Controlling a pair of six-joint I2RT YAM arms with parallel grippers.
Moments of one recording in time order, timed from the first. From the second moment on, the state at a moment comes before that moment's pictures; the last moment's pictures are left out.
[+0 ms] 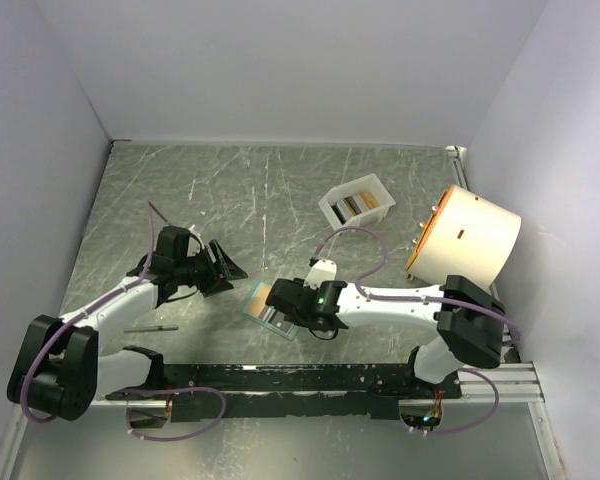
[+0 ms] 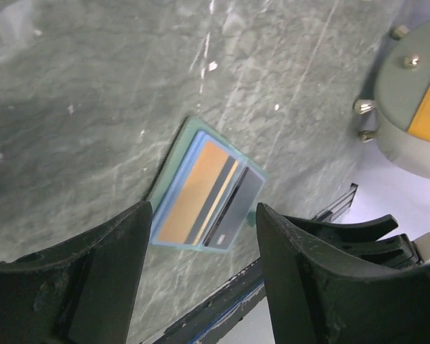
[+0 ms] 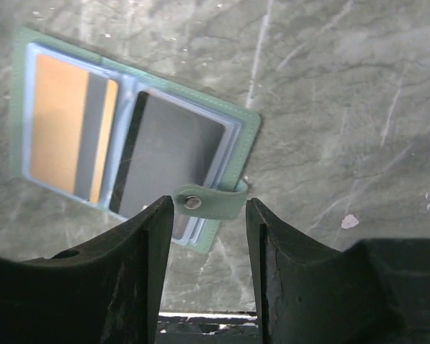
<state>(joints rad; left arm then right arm) -0.30 1.19 0.49 -0.07 0.47 -0.85 1.21 1.51 0.90 -0.61 0.49 1.33</state>
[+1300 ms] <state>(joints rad) -0.29 1.39 0.34 0.20 0.70 -0.87 1.20 1.63 1.04 -0.75 0.49 1.45</state>
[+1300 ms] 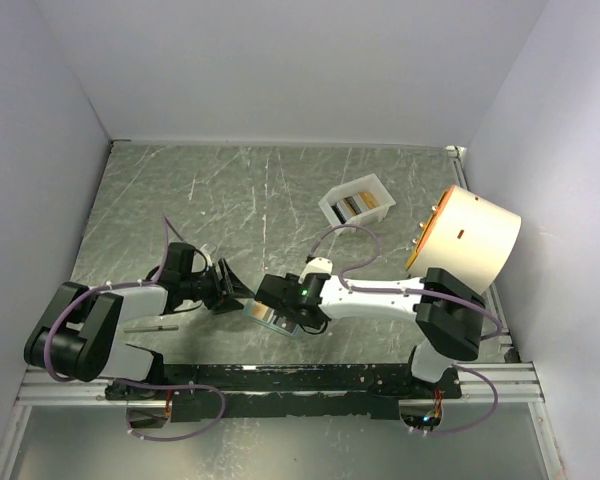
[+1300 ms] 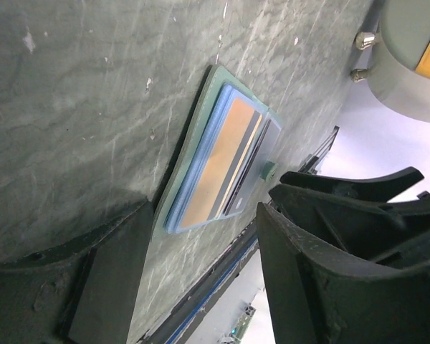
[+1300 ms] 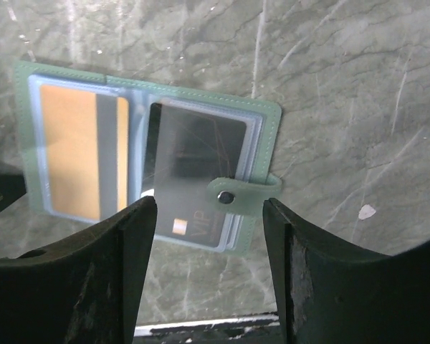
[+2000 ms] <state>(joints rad) -0.29 1.32 0.40 0.03 0.59 -0.79 1.19 1.71 1.00 -0.77 0.60 1.42</state>
